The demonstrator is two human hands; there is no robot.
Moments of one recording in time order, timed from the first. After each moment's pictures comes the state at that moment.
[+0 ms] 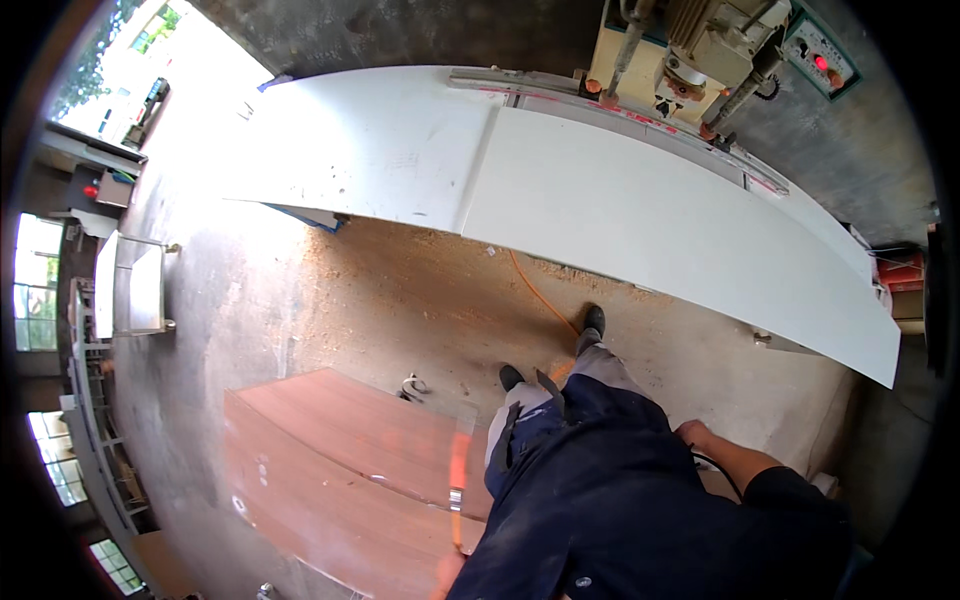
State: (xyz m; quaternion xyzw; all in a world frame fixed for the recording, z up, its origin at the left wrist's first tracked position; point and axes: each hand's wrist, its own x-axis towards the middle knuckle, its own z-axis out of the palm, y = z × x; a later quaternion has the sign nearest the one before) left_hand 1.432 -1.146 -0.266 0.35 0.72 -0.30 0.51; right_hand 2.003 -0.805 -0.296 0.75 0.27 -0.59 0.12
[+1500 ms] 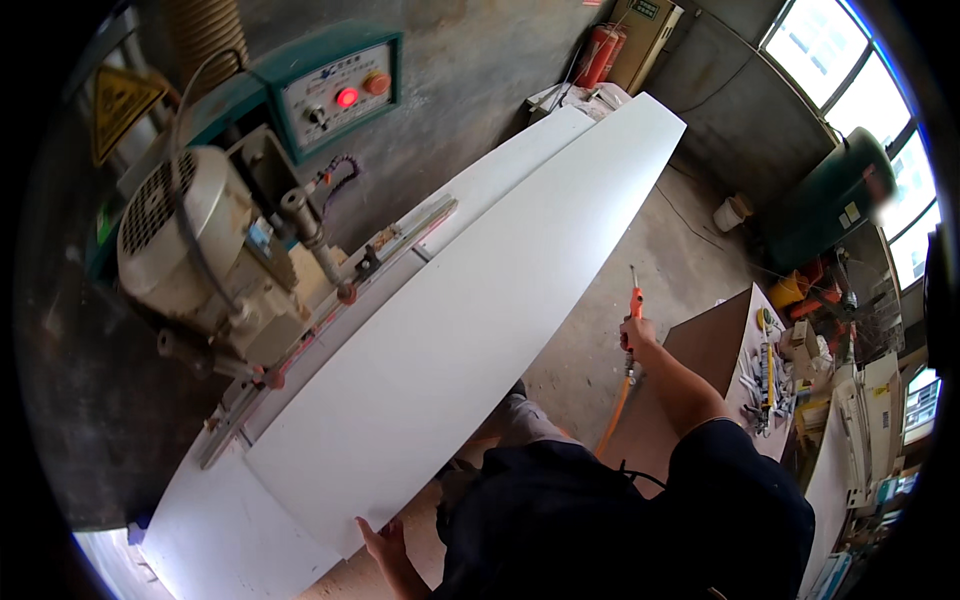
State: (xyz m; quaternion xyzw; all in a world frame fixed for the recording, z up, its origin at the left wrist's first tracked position) left_hand 1.552 -0.441 -0.319 -0.06 0.58 0.36 0.73; right_hand 2.173 -0.720 -0.226 0.82 -0.23 -0.20 -0.49
